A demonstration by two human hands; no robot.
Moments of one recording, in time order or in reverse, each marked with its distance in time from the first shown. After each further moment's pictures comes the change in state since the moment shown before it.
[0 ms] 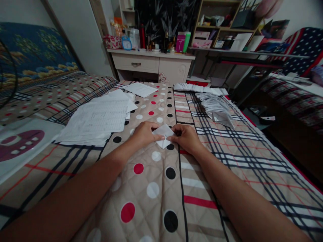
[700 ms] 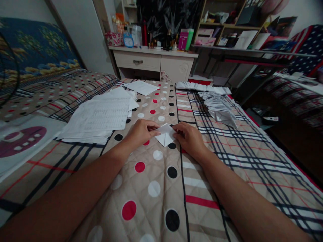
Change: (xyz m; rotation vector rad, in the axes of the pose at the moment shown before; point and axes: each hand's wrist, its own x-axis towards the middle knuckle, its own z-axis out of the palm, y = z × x) left_hand -0.004 -0.015 -0.004 -0.153 0.090 0.046; right_hand -0.011 -0.013 -0.007 -0.361 0.073 -0.172
